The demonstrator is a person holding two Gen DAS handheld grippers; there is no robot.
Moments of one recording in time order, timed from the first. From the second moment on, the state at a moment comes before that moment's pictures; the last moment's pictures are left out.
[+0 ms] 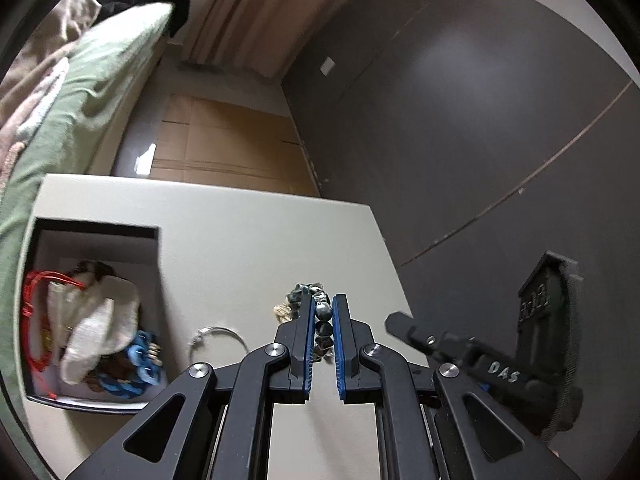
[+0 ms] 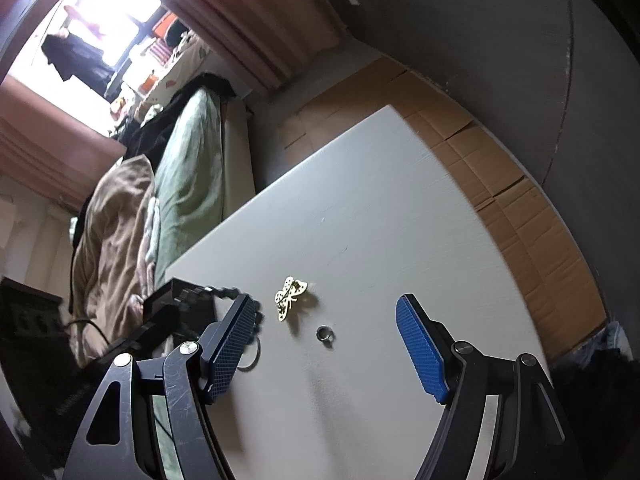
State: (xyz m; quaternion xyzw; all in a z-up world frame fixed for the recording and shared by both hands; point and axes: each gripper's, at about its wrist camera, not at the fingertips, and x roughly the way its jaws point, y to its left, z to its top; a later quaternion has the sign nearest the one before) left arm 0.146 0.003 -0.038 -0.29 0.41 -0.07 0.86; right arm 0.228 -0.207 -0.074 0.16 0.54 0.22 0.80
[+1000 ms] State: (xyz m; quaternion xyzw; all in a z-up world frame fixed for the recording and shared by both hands) left arm 0.105 0.090 -0.015 -0.33 0.37 -0.01 0.87; right arm 0.235 -0.114 -0.111 0.03 0.56 0.20 0.80
